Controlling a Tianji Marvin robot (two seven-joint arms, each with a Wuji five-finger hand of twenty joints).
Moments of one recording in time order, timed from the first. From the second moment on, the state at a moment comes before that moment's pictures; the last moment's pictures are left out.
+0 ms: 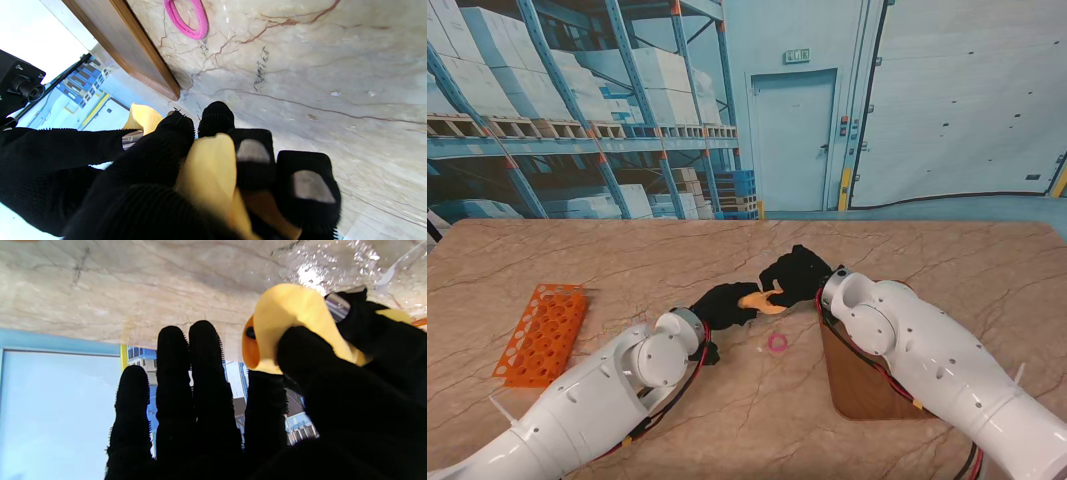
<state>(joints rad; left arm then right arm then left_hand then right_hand) 1.13 -1.23 -0.71 -1.19 0.30 0.00 0.07 -1.04 -1.08 0.77 -1.21 -0.86 -0.25 -0.01 1.06 -0.32 0.46 -0.11 0.53 0.06 1.00 0.52 1.02 0.14 0.94 0.88 1.20 0.14 1.45 0.90 0.97 0.23 1.83 0.67 0.59 -0.58 0.91 -0.19 0.84 -0.17 0.95 0.26 1.07 0.13 0.75 0.40 0.78 0.13 0.74 0.57 0.23 0.25 0.96 0.55</state>
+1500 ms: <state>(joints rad) 1.09 -1.26 -0.68 -1.14 0.15 0.03 0.01 -1.00 -1.07 0.72 -1.27 -0.82 -0.22 0.12 1.09 -0.31 0.36 -0.11 0.50 0.11 0.83 0.40 0.93 0.24 0.60 0.55 0.96 0.34 1.01 0.55 0.70 0.44 1.41 0.58 0.61 -0.59 0.94 -0.21 0.91 -0.12 0.97 0.23 1.12 0.13 0.74 0.38 0.82 0.14 0.76 0.59 0.24 0.26 0.96 0.55</state>
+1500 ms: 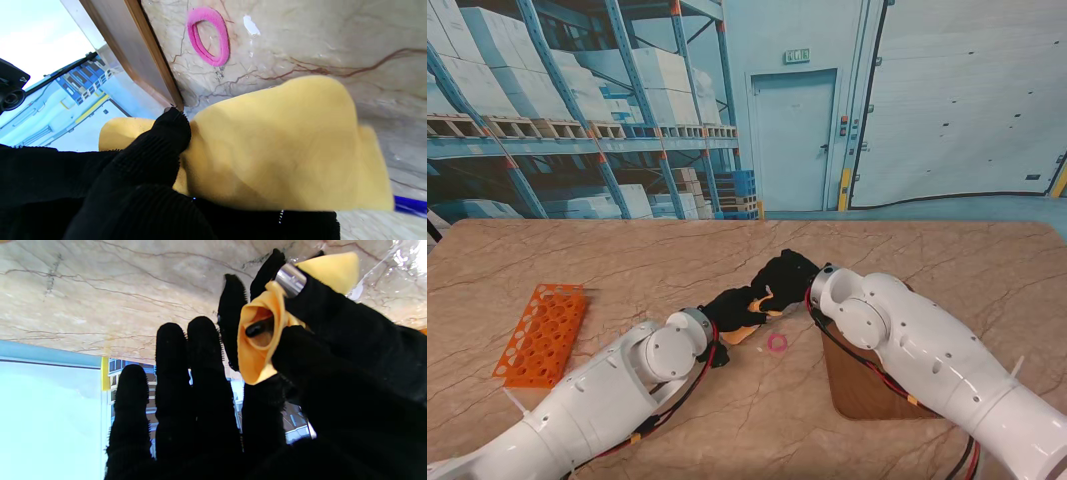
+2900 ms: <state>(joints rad) 1.26 -1.23 -0.84 -1.34 0.18 -0.06 0.11 -1.39 -1.06 1.15 -1.58 -0.98 -0.23 -0.03 0.81 -0.36 0.77 -0.10 0.50 0.09 1.09 0.55 1.09 0.10 1.04 0.88 1.23 0.08 1.63 0.85 1.09 0.14 1.82 0.96 0.46 -0.61 0.87 -0.10 0.57 -0.09 0.63 0.53 0.67 0.19 0.72 0.40 0.63 0.14 0.71 0.59 0.19 0.26 0.90 0.61</state>
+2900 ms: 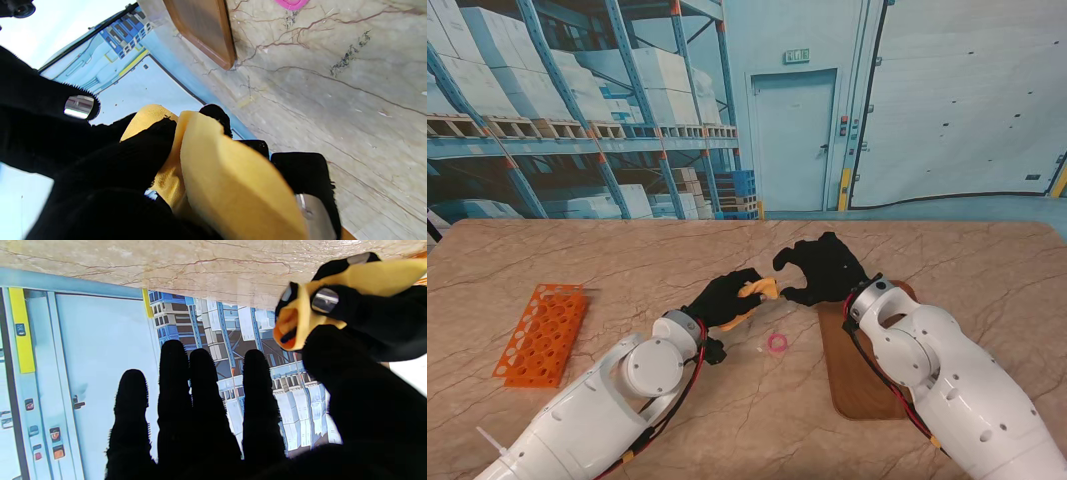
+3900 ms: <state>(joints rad) 1.43 -1.20 -0.95 -1.49 0.29 -0.04 0.15 -1.39 -1.04 0.94 -1.42 -1.10 -0.14 -0.19 0.70 -0.45 1.00 -0.05 0.54 0.07 1.17 0.73 1.11 0.13 1.04 0.86 1.23 0.12 1.64 0.85 1.09 0.18 1.83 1.00 0.46 -0.68 1.04 -0.05 0.44 -0.10 0.90 0.62 0.52 0.20 0.82 0.40 0.59 0.12 0.78 0.59 0.20 0.24 0.99 0.59</state>
